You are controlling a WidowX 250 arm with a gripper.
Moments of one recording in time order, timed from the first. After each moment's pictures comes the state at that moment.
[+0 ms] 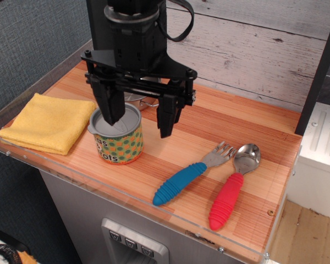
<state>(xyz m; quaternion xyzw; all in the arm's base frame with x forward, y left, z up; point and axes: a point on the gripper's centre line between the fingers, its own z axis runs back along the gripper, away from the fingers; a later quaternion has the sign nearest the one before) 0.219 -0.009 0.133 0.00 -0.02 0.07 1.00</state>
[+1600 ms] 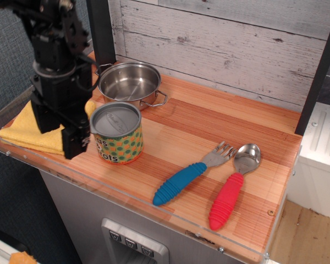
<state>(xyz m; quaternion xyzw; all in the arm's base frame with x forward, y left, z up) 0.212 0.109 0.057 0.08 0.02 -0.15 0.98</state>
